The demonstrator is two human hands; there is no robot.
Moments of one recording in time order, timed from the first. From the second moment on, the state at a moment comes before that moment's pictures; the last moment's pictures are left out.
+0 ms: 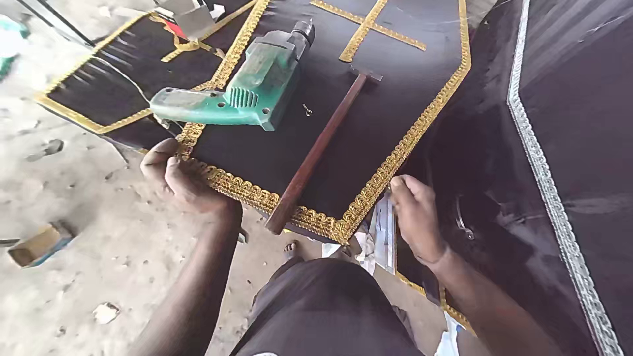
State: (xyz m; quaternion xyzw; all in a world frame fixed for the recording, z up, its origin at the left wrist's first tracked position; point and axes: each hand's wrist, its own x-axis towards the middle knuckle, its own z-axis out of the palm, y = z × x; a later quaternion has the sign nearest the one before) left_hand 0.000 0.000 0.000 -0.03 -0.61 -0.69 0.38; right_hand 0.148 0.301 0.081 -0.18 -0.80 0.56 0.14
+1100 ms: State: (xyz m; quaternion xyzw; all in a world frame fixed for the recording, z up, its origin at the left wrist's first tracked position) left_hand 0.001 0.002 0.001 -0.03 -0.61 -0.69 0.39; right_hand 0.144 0.299 0.106 -0.34 -0.52 0.78 0.01
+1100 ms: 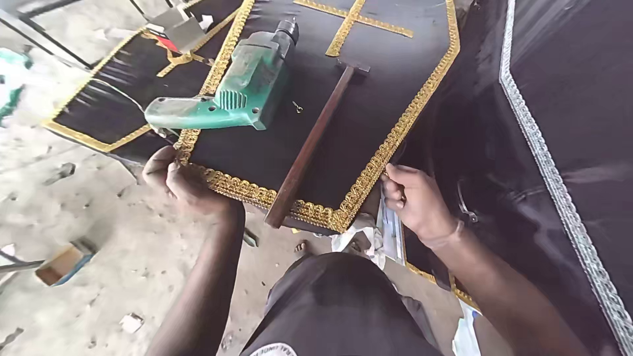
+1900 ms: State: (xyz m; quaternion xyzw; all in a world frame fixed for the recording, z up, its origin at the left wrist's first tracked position) left_hand 0.005 0.006 0.007 -0.03 -0.63 -0.67 0.39; right_hand 0.140 0.331 0.042 0.10 -0.89 0.15 0.41
